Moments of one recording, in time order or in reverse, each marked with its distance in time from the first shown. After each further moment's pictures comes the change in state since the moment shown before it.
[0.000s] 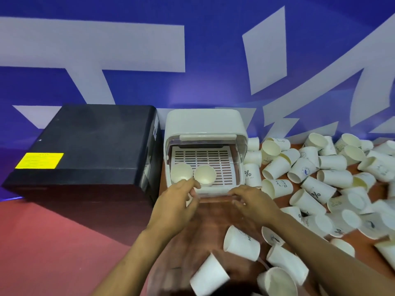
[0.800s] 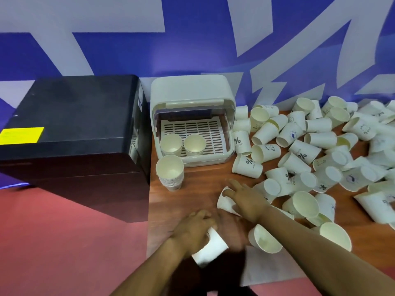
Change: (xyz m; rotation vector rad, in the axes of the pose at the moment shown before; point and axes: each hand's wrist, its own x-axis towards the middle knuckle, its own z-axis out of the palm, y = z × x) left_hand -0.092 -0.021 0.115 0.207 -0.671 0.168; right_hand -0.066 0.004 0.065 -0.329 -0.281 -0.008
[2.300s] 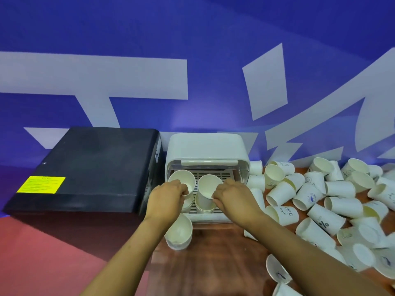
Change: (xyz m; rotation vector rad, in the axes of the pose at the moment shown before) left_hand 0.038 -0.046 -0.196 0.203 0.649 -0.370; right_hand 0.088 -0.012 -0.143 -0.132 0.509 -0.160
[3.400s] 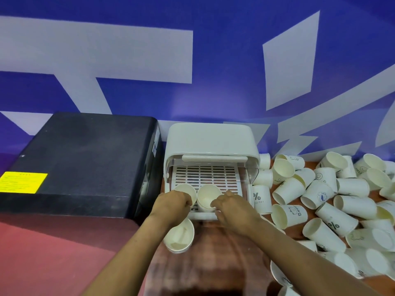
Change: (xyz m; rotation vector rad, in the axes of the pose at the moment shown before) left_hand 0.029 -0.016 0.051 0.009 -0.454 -0.019; right_hand 0.015 0.011 0.064 0.137 -0.354 0.023
